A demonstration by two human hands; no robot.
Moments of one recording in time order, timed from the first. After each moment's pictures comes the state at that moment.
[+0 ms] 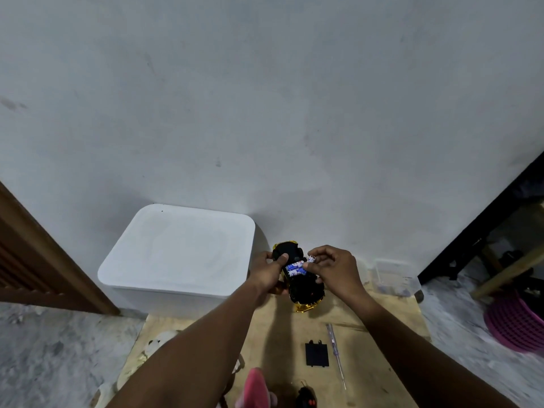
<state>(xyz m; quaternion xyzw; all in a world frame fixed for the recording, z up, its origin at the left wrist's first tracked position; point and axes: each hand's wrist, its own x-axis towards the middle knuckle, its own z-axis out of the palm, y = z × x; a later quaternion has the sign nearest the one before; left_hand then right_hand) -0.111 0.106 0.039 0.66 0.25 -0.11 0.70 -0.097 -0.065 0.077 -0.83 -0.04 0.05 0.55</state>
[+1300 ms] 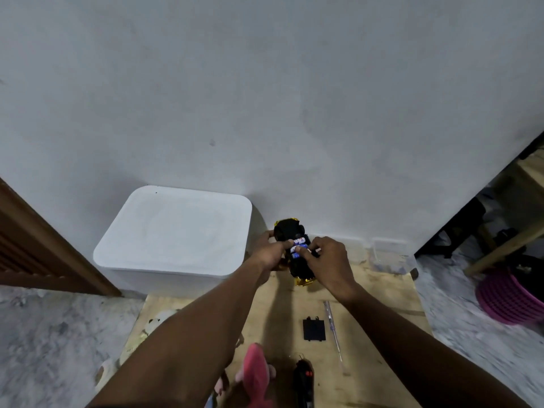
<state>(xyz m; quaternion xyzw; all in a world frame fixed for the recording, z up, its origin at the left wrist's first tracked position) -0.109 0.096 0.041 0.62 0.25 -0.12 0.73 -0.108 -0.055 0.053 -0.94 -0.08 -0.05 0.33</state>
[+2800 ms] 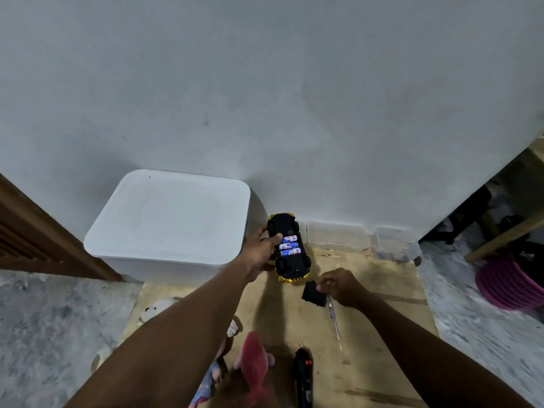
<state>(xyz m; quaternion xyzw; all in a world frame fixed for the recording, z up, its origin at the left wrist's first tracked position) -0.122 0.112 0.014 0.61 0.25 -0.15 0.74 -0.102 -0.138 -0.068 -0.92 -0.18 0.22 0.27</state>
